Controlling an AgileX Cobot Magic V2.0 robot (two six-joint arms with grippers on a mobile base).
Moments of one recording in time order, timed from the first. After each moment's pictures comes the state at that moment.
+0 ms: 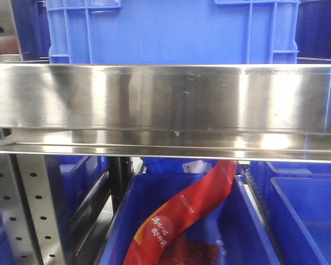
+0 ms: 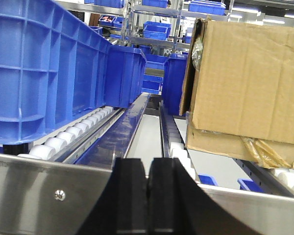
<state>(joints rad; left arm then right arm) -0.28 0.59 -0.76 -0.22 0.15 0.08 -0.25 0.00 0.00 0.06 0.01 -0.14</state>
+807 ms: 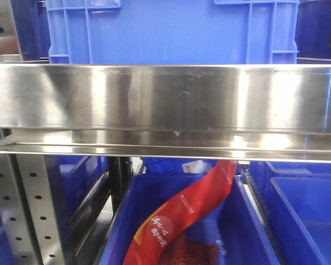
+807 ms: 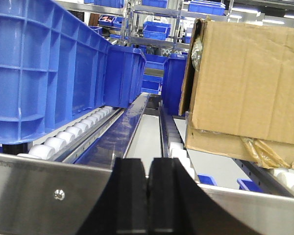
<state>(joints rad) -0.28 0.56 -0.64 -0.17 0.08 0.08 -0.25 0.00 0.00 0.06 0.01 -0.14</state>
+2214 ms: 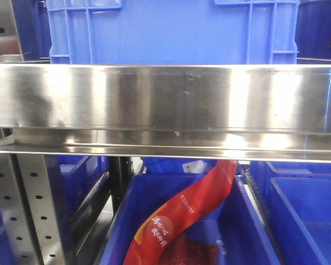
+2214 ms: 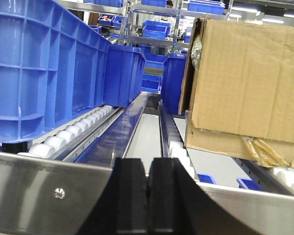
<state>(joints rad) -0.02 0.01 0.00 0.01 0.03 -0.04 -0.25 0.00 0.00 0.06 0.01 -0.15</state>
